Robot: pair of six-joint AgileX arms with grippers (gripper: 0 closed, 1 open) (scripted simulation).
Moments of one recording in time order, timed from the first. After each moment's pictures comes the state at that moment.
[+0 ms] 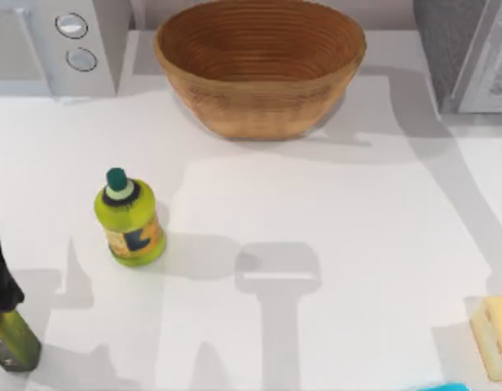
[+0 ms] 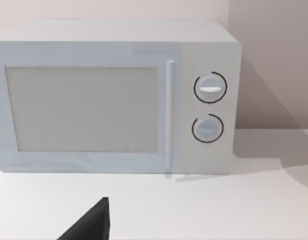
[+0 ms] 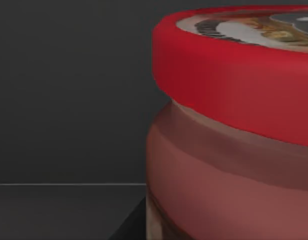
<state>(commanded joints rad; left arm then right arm) 0.00 0.00 0.00 0.00 0.00 0.00 0.29 1.61 1.98 -0.38 0.32 0.02</state>
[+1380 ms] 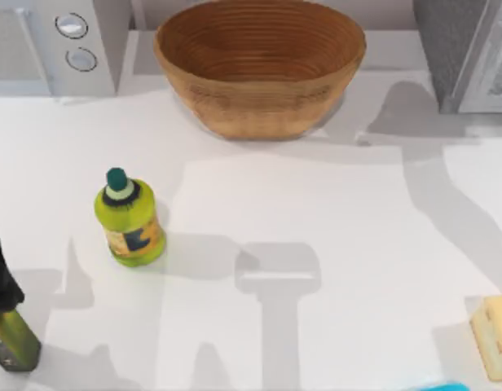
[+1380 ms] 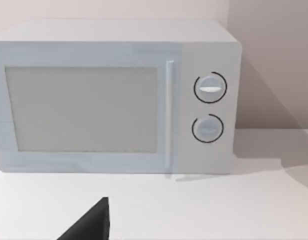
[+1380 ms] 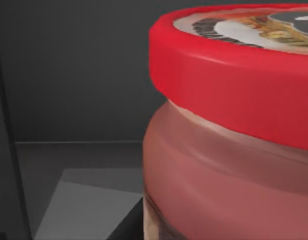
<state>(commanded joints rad) 0.00 0.00 0.00 0.00 0.00 0.00 0.65 1.30 2.07 -0.79 0.67 0.03</state>
